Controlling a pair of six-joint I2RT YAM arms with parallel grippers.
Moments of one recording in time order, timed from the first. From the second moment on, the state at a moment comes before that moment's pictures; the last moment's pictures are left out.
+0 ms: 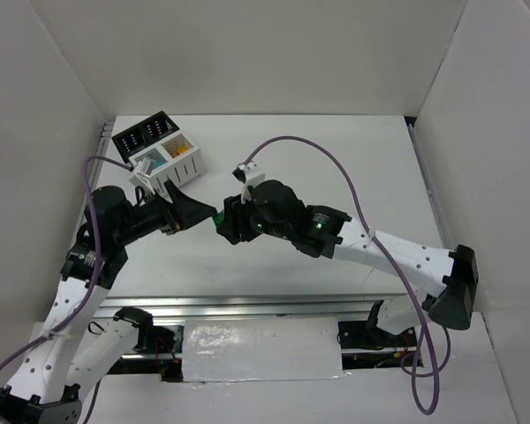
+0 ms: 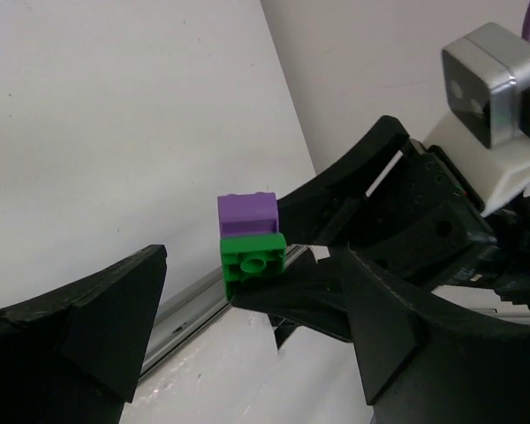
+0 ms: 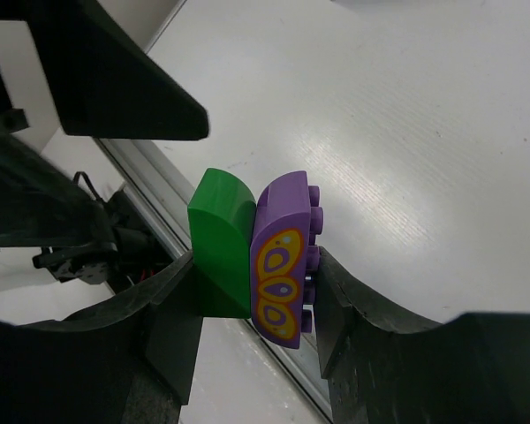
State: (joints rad) left arm -0.24 0.74 0.89 -0.40 0.56 -0.80; right arm 1.07 1.38 1.28 -0.35 0.09 0.49
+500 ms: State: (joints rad) left arm -0.25 0.80 0.88 -0.34 0.62 -0.79; right arm 1.11 1.45 1.39 -0.41 0.14 0.50
